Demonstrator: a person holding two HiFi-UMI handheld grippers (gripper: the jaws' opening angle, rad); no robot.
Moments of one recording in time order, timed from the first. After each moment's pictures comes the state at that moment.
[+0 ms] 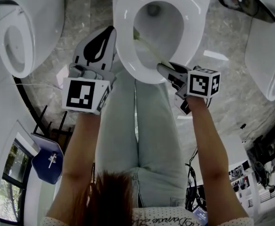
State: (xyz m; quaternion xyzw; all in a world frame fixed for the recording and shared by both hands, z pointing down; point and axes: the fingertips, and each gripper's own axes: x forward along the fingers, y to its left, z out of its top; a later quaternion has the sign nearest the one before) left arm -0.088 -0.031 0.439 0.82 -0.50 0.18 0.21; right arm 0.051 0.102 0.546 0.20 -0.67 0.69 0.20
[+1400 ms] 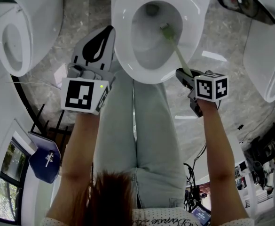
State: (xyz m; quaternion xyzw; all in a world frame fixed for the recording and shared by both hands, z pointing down) left arm -0.086 -0.030 0.442 0.82 -0.50 0.18 0.21; right arm 0.137 0.124 0.574 0.22 -0.65 0.61 0.38
